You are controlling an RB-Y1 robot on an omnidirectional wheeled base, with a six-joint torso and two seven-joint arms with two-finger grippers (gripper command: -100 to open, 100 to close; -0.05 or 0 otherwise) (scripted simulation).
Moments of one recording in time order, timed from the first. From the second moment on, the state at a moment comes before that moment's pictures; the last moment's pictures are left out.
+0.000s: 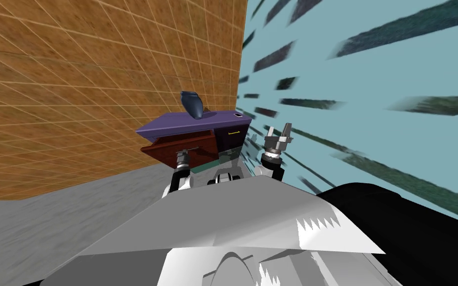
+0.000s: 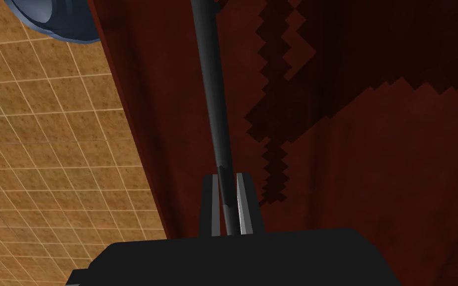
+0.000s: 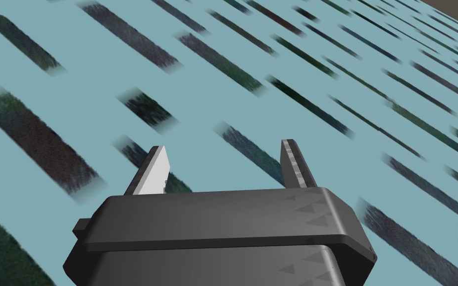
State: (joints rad) left arm 0.37 -0.03 0.10 -1.89 -0.01 -0.20 -0.03; right arm 0.50 0.04 -0.02 -2.37 -0.12 -0.63 0.05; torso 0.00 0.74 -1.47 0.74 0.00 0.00
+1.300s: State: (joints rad) left arm 0.49 -0.03 0.09 -2.15 0.00 -0.03 -0.02; right arm 0.50 0.04 -0.02 -2.37 -0.12 -0.63 0.05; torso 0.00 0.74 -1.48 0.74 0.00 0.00
